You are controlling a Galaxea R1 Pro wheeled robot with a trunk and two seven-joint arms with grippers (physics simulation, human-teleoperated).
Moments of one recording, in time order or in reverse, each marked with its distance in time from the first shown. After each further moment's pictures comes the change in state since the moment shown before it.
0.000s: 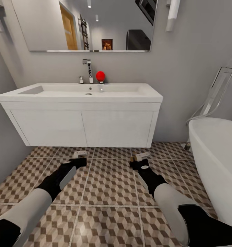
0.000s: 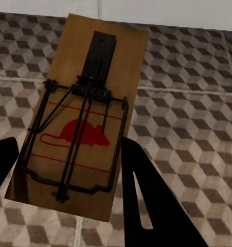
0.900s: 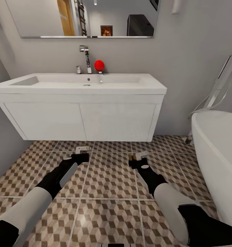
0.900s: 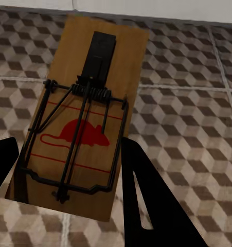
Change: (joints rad) left arm -0.001 0.002 -0.004 -0.102 0.001 0.032 0.000; right arm -0.001 0.000 -0.003 -0.011 0.003 -0.027 0.038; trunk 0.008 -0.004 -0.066
